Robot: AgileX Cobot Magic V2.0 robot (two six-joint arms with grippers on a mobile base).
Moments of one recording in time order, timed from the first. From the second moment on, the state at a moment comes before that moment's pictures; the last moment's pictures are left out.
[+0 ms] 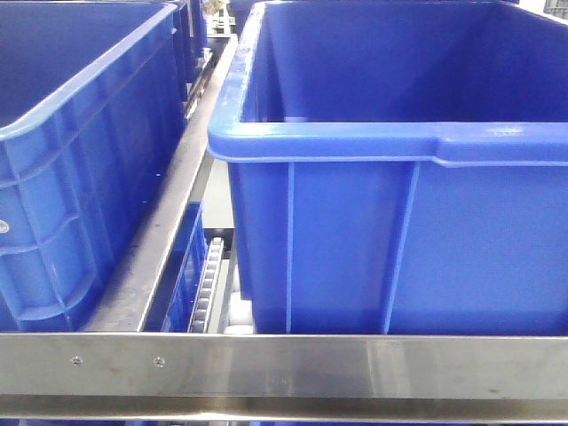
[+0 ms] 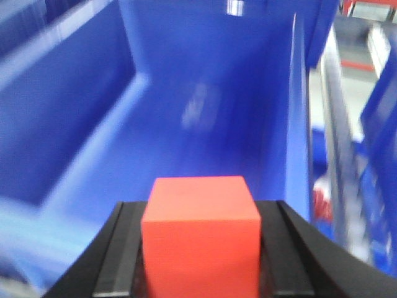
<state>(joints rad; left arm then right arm) -0.06 -0.01 0.01 -0.09 0.08 0.05 0.11 0.29 -0.55 0.14 0.53 -0.19</state>
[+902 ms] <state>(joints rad) -0.06 -0.01 0.01 -0.09 0.08 0.05 0.34 1.85 -1.57 0.15 0.94 -0.19</state>
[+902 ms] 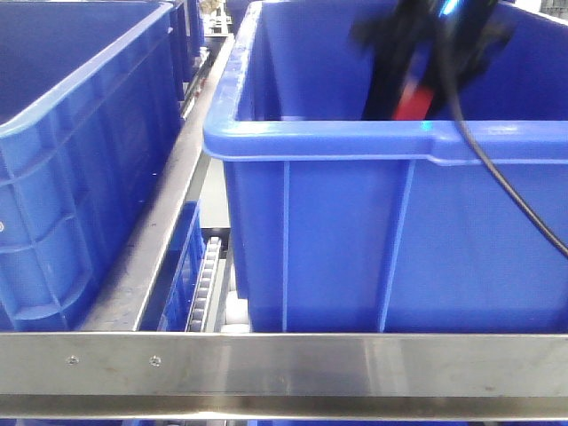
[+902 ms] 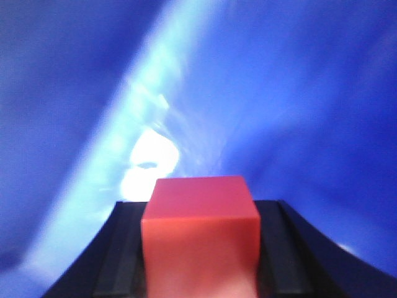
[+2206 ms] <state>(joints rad) -0.06 -0.01 0.01 -0.09 0.08 0.05 0.34 1.86 -1.69 0.14 0.93 -0.19</state>
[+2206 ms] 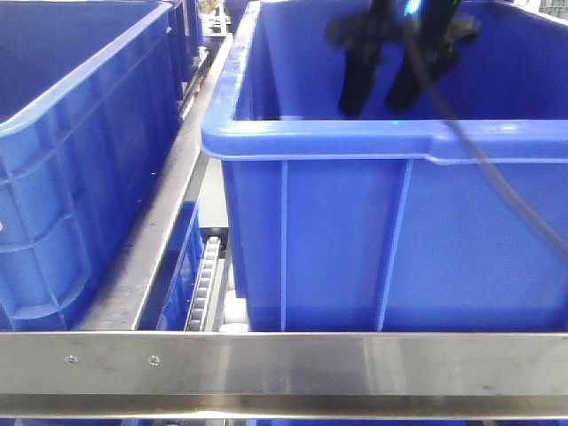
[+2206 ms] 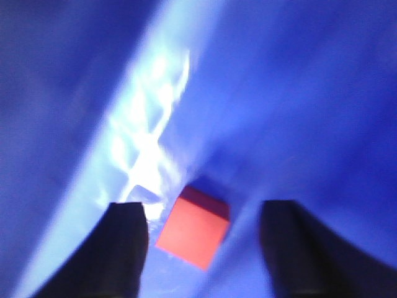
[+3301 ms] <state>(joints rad) -0.06 -0.01 0.01 -0.09 0.08 0.05 0.34 0.46 -0.42 0.14 0.22 -0.19</state>
